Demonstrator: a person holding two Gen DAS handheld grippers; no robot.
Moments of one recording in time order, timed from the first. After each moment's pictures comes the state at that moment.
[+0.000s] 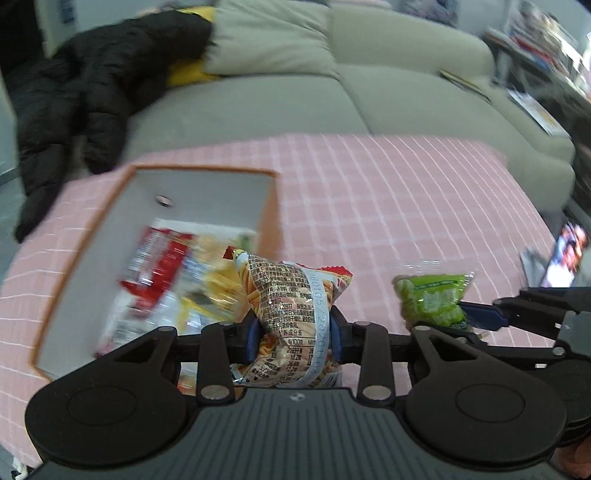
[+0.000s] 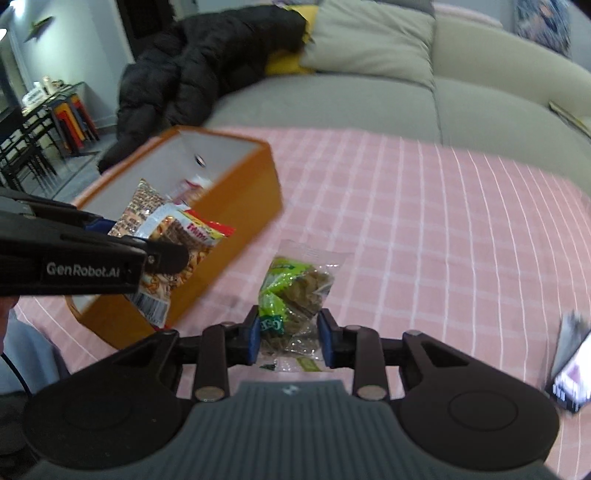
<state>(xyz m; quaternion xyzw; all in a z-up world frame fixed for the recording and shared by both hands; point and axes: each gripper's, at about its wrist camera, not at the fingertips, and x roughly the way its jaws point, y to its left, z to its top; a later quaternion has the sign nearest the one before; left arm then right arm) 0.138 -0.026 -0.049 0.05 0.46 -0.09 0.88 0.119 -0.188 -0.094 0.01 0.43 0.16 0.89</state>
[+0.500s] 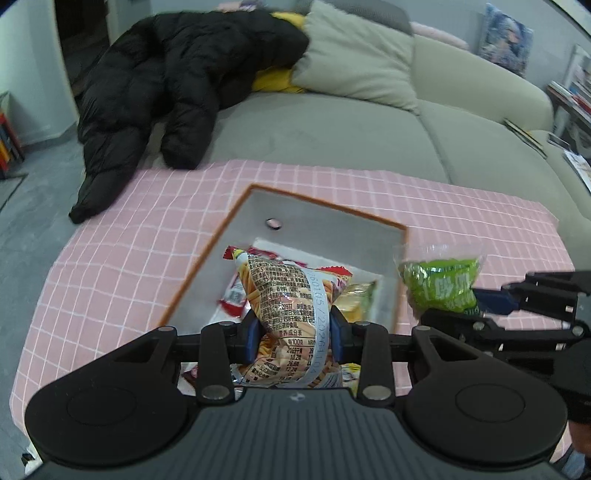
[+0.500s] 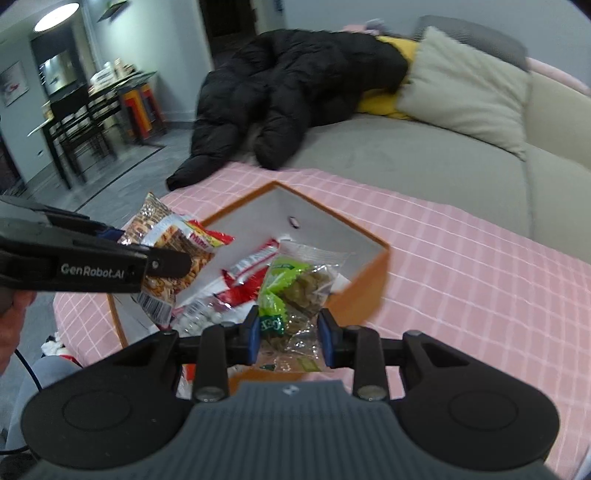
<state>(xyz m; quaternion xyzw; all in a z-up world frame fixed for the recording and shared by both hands) 0.179 0.086 -0.027 -0.01 0.46 -0.02 0.89 0.203 -0.085 -0.048 -0.03 0.40 0.27 0.87</state>
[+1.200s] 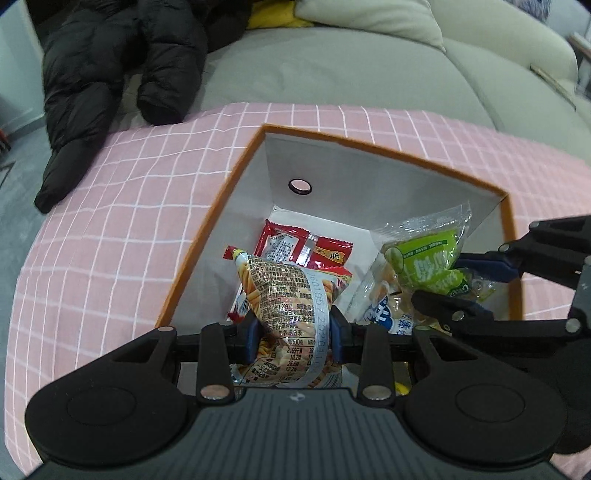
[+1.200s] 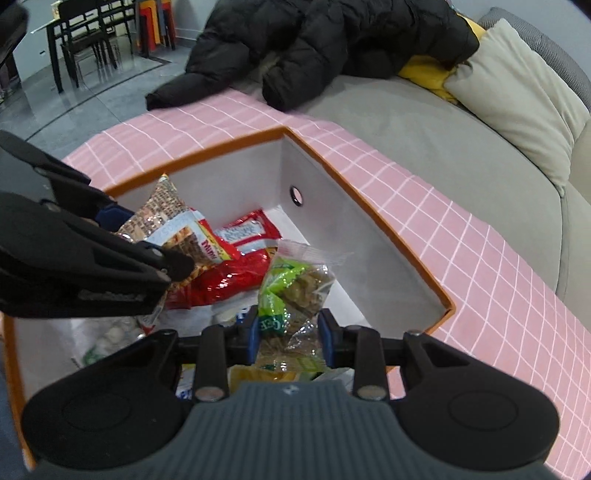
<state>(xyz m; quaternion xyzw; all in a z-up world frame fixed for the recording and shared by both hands) 0.270 0.100 -0.123 0.04 0.53 -0.03 0.85 0.293 -0.001 -0.134 -0.17 0.45 0.26 0.84</state>
